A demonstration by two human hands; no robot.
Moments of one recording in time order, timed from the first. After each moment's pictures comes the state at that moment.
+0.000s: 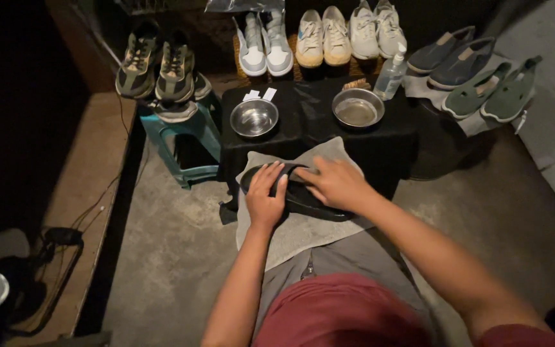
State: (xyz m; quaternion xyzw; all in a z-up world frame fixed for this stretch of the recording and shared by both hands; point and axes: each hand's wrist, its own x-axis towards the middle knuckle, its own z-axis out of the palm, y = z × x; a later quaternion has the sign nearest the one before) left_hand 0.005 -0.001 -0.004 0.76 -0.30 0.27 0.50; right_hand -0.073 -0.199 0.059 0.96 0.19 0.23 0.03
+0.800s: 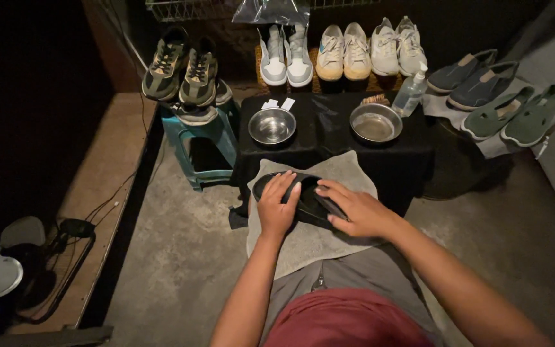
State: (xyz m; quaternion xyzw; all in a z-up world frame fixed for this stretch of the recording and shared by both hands) left_hand 0.001 0.004 -0.003 0.76 -0.27 0.26 0.54; right_hand -0.113 -0.189 0.097 0.96 0.15 -0.05 -0.24
